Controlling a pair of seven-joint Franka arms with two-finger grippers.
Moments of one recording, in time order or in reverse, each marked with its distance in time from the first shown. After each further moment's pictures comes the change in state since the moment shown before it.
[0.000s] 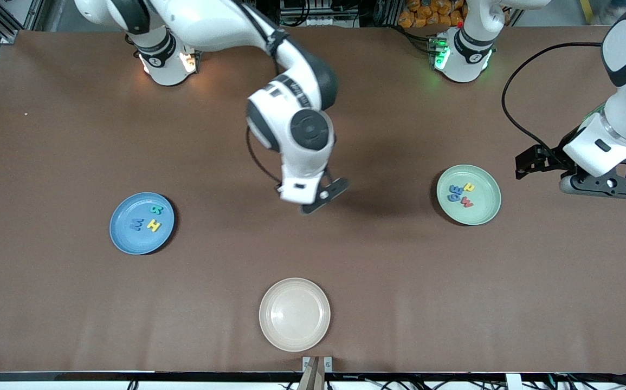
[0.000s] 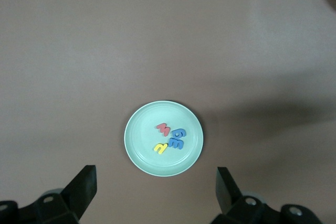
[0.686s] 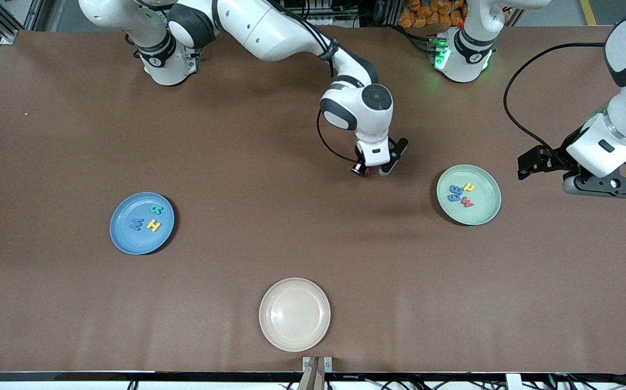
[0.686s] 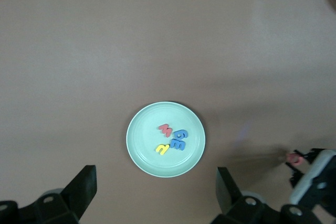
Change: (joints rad) left arm 0.001 0.000 0.009 0.000 0.000 0.011 0.000; right arm 0.283 0.258 0.106 0.014 -0.080 0.451 -0.057
